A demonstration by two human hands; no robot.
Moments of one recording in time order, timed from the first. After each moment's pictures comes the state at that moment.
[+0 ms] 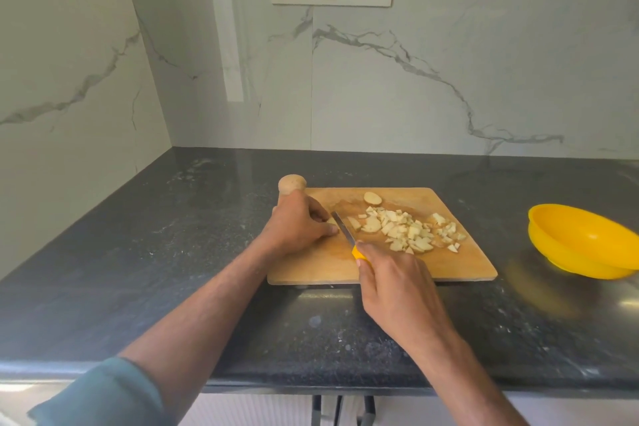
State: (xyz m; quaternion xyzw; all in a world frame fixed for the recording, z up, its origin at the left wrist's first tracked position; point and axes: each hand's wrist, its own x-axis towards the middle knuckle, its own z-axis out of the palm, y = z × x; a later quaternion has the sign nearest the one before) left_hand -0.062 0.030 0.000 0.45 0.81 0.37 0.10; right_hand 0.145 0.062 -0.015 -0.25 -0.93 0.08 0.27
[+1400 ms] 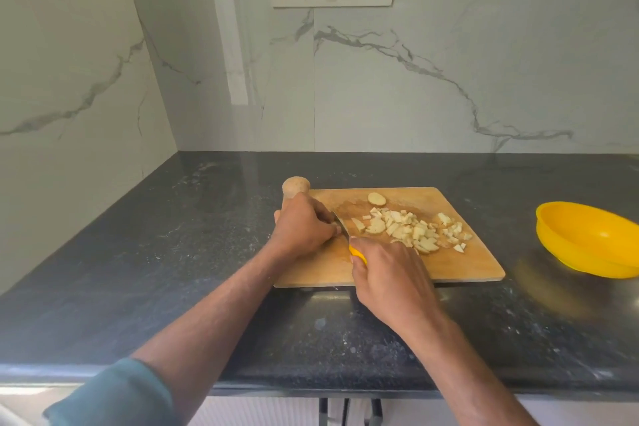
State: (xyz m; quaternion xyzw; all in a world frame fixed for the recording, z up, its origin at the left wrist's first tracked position) left_hand -0.053 0.032 0.000 0.41 0.82 0.38 0.09; right_hand 0.127 0.064 -0.007 -0.25 -0.93 0.07 0.25
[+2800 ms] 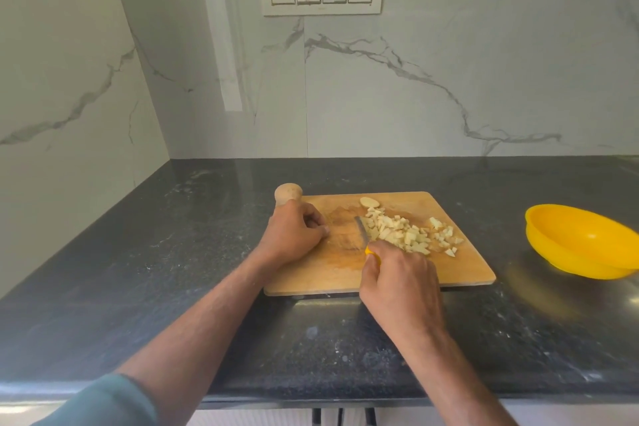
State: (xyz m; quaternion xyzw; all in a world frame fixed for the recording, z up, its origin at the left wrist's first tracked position) left_hand -0.072 0.037 -0.013 0.47 0.80 0.38 0.05; right_hand 0.137 0.059 -0.004 -0.38 -0.87 0.07 0.30
